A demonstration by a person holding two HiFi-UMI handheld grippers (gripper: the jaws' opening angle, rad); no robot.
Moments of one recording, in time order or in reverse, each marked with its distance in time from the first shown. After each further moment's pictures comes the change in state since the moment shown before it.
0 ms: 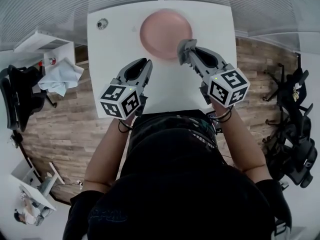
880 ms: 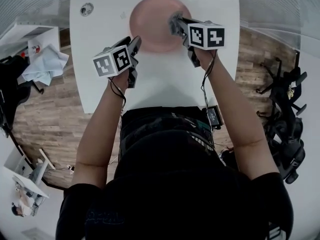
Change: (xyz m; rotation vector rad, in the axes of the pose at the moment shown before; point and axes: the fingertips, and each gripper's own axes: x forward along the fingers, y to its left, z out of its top) left arm 0.097 0.128 -0.064 -0.288 0.202 0.237; right arm 0.147 -0.120 -0.077 0.155 0.354 -0.114
